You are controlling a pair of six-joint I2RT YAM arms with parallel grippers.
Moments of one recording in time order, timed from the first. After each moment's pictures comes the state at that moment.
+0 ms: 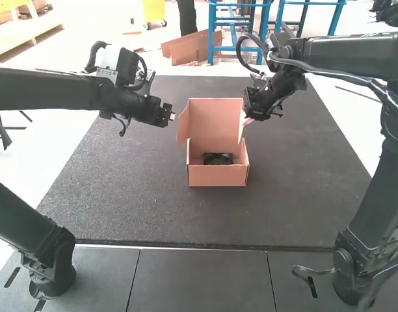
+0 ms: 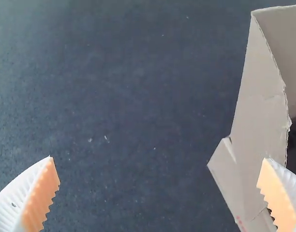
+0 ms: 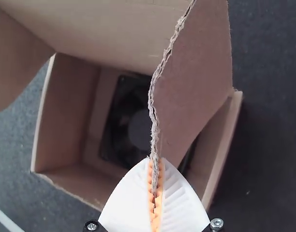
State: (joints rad) left arm -0.35 1.38 0.94 -0.20 0.00 0.01; right arm 0.40 1.69 1.40 -0.78 -0.29 0.16
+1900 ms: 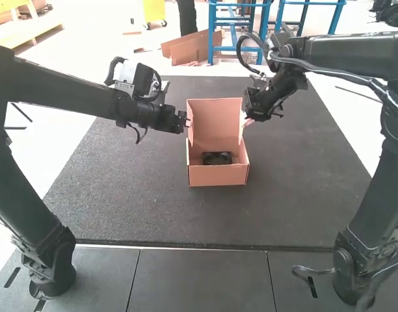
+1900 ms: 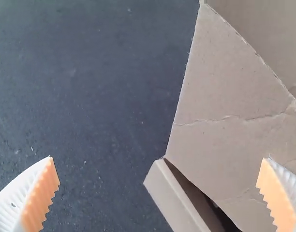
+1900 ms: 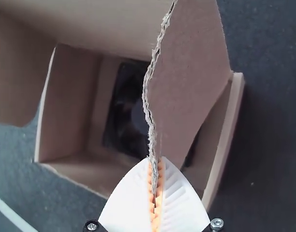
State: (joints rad) left arm -0.38 1.52 0.92 -0.02 0.15 -0.08; right arm 0.39 1.69 1.41 -0.83 -0.32 0.14
